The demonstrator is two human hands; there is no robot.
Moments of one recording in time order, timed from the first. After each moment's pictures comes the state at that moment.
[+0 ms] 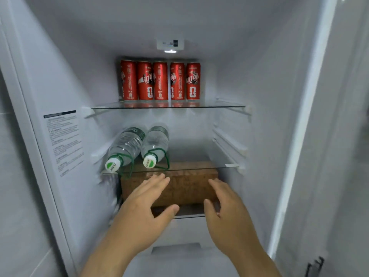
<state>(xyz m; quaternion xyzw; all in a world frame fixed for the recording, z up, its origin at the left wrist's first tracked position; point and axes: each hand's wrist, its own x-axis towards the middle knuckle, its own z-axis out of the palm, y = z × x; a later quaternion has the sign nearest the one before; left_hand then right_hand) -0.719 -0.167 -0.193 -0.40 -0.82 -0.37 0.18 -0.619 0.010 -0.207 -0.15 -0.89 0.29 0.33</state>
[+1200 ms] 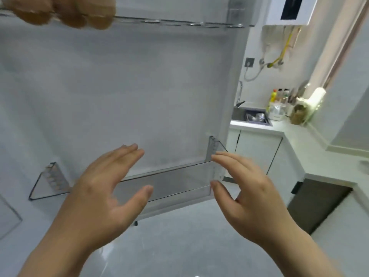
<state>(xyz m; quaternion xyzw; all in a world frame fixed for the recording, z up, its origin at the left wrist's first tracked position) -0.449 -0.058 -0.213 -0.79 -0.47 -0.40 -0.03 -0.191 -0.080 -0.222 -0.56 -0.74 0.00 0.37</state>
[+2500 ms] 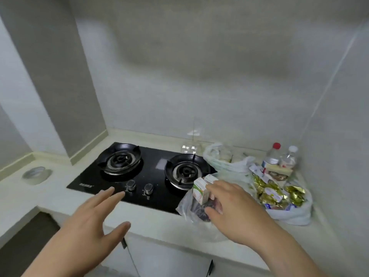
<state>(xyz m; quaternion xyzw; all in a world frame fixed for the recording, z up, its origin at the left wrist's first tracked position) 0.312 -0.128 -0.289 -0.97 0.10 -0.03 -0.20 0.296 -0.432 -0.278 -0.99 -0.04 -0.01 0.15</state>
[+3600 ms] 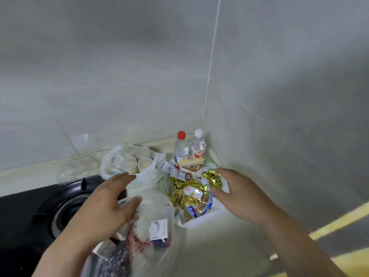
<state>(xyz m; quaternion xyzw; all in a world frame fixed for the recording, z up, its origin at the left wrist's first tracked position) 0.531 -0.477 -0.339 -0.88 0.39 0.07 -0.27 0.342 -0.721 -0.336 -0.91 0.31 -0.03 0.27</state>
